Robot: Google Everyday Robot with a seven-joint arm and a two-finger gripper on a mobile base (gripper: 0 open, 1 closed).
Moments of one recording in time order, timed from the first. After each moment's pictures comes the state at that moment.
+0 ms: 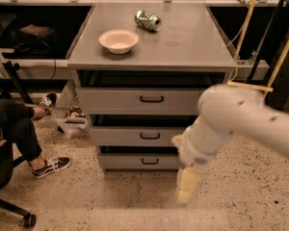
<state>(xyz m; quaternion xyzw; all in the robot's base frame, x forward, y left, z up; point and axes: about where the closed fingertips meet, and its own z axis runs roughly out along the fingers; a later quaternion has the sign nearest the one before) 0.429 -0.100 0.695 -0.67 0.72 0.12 0.11</state>
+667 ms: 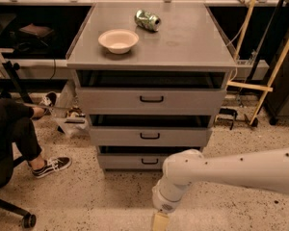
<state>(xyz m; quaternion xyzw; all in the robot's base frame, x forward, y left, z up) 0.379 -0.038 0.462 -0.65 0.74 0.20 0.03</state>
